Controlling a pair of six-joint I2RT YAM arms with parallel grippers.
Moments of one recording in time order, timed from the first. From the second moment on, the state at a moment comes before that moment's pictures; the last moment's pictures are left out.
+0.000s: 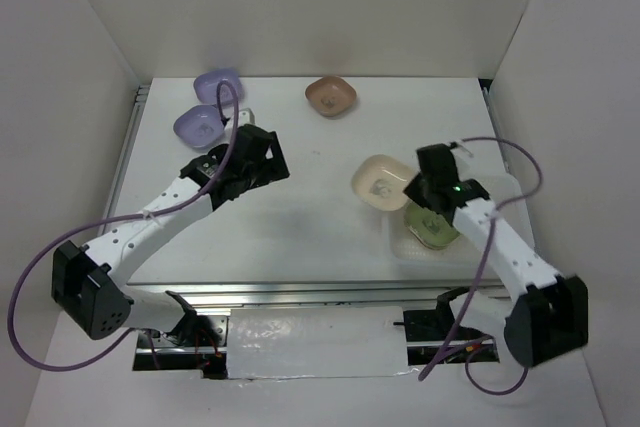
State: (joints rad) left arm -0.64 1.35 1.22 -0.65 -0.40 -0.77; right arm 0.38 1.25 0.91 -0.54 0.26 0.88
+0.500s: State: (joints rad) left arm -0.56 1.39 1.16 -0.64 -0.37 -0.77; right arm -0.24 0.78 0.60 -0.63 0.22 0.86
